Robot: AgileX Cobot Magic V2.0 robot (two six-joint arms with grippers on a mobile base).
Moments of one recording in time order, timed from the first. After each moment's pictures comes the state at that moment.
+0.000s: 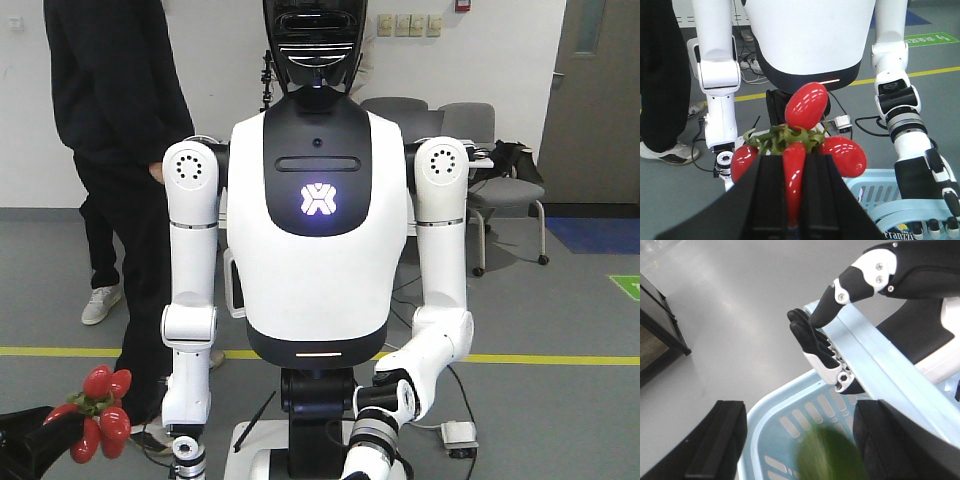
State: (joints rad) left arm -0.29 0.97 -0.62 -0.51 0.06 0.42; right arm 0.22 1.74 -0.49 -1.12 -0.93 0.91
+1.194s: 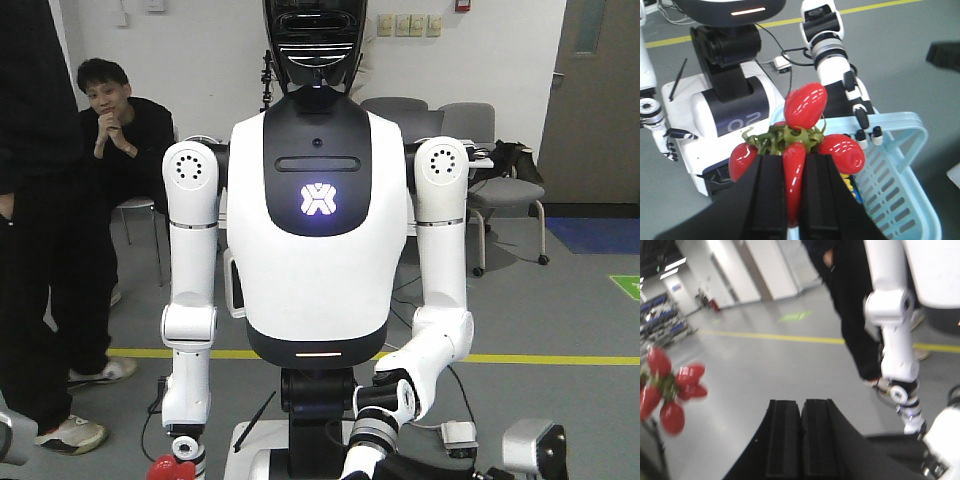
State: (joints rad) left arm -0.39 0.97 -0.62 -0.65 0.31 0.50; right arm 0.22 1.61 -0.49 -0.72 -1.14 0.81
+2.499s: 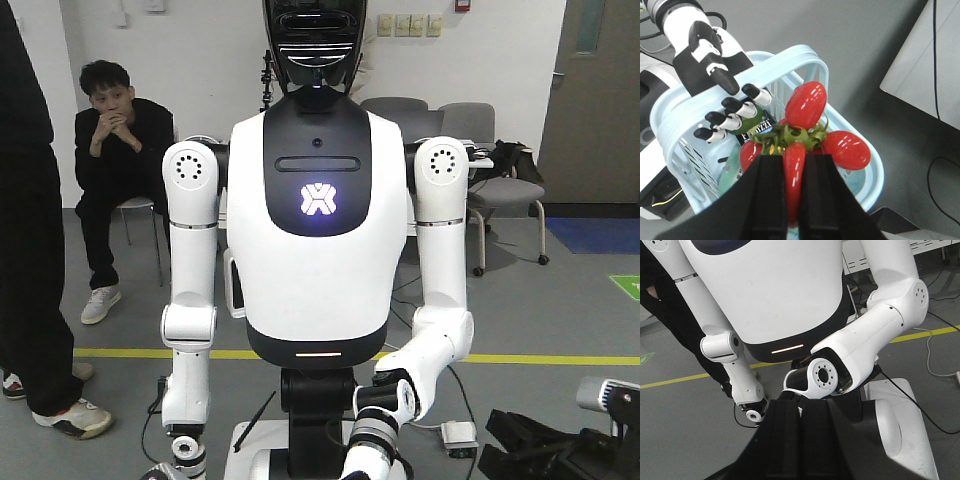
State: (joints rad) left arm -0.64 1.28 -0.62 -1.39 0.30 1.46; right arm 0.22 1.34 -0.49 -0.13 -0.56 0.53
